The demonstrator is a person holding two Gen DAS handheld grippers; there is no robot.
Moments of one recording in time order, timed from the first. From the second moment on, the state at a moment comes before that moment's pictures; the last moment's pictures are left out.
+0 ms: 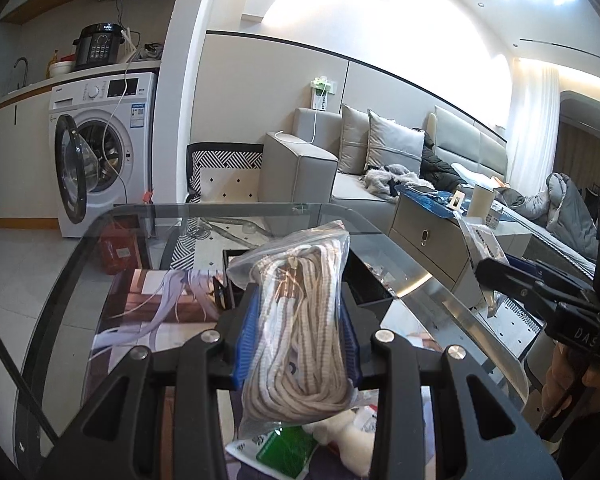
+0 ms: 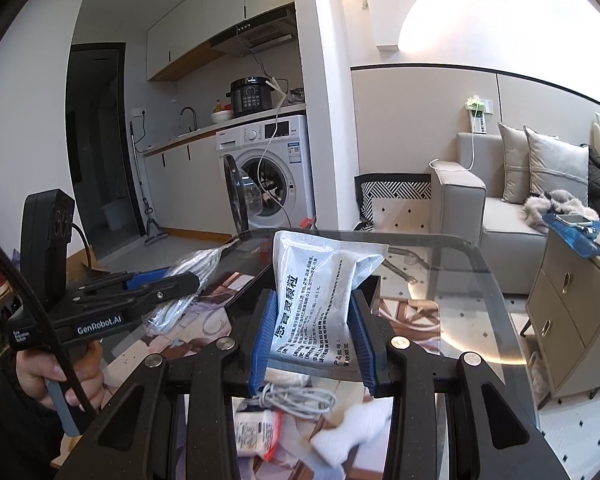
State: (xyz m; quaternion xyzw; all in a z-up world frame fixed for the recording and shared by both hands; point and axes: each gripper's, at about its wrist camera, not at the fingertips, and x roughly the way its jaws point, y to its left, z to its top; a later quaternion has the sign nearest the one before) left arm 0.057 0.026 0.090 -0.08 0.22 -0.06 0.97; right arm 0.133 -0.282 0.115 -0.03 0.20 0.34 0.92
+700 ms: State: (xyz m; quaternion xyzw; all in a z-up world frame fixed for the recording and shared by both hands) left arm 0.123 0.029 0.071 -0.10 0.23 -0.03 0.97; right arm 0.218 -0.230 0.083 -0.05 0.25 0.35 0.90
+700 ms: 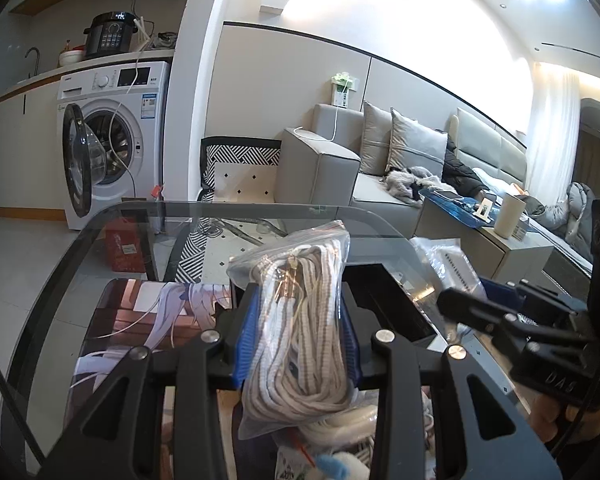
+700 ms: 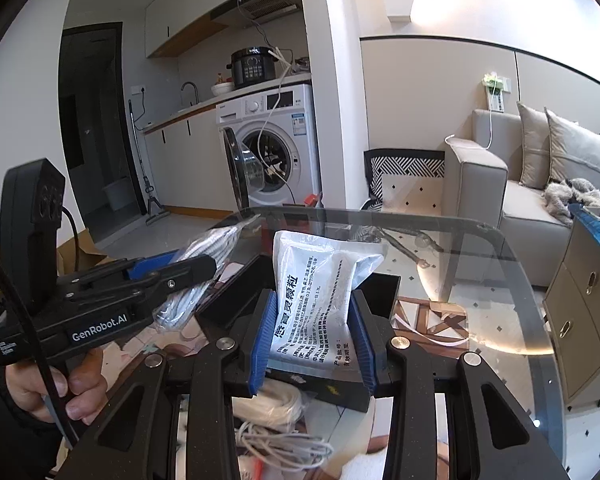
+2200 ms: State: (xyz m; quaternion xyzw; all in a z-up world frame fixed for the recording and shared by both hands) left arm 0.096 0.042 0.053 -0.08 0.27 -0.01 0.96; right arm 0.195 -0.267 0.053 -0.07 0.31 0.28 0.91
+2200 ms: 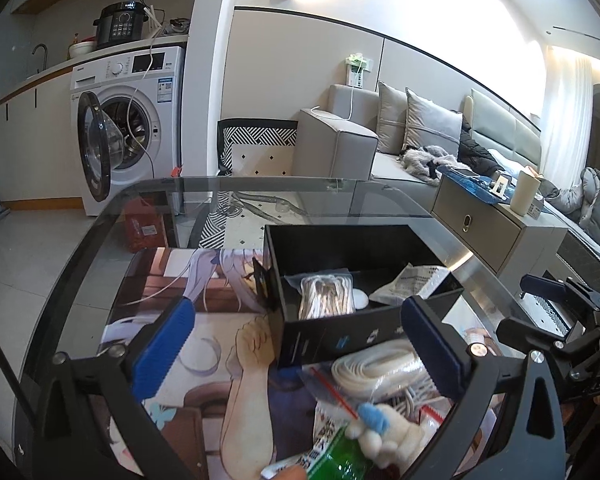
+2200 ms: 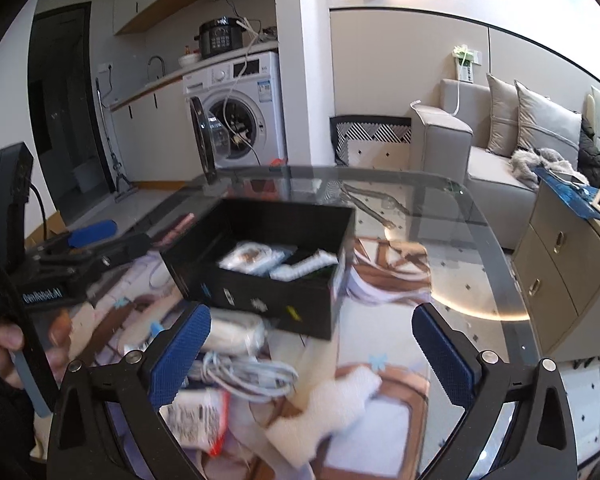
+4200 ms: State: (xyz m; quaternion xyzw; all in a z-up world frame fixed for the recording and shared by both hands) left arm 0.054 0.022 -0.019 0.00 0.40 -0.01 0.92; right arm 0.209 -0.304 -0.017 -0.08 0.44 0.22 0.87
